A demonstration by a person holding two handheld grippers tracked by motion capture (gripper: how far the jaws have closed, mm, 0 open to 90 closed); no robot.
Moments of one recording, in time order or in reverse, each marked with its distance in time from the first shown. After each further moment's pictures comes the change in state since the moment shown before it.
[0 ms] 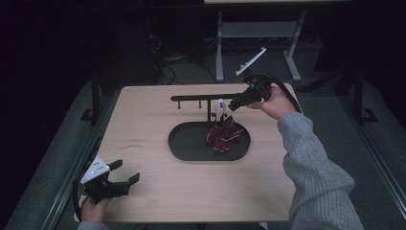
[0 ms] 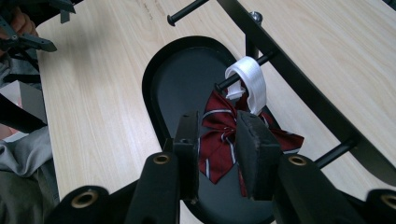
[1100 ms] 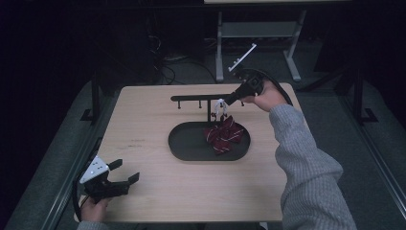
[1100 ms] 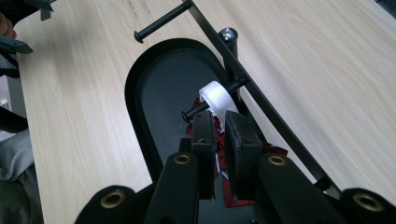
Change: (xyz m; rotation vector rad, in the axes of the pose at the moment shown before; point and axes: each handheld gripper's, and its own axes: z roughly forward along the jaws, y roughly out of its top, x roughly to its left) left arm 0.001 0.000 0.000 -0.011 -0.003 -0.003; right arm -0.016 0.021 0.015 0.041 -0.011 0.000
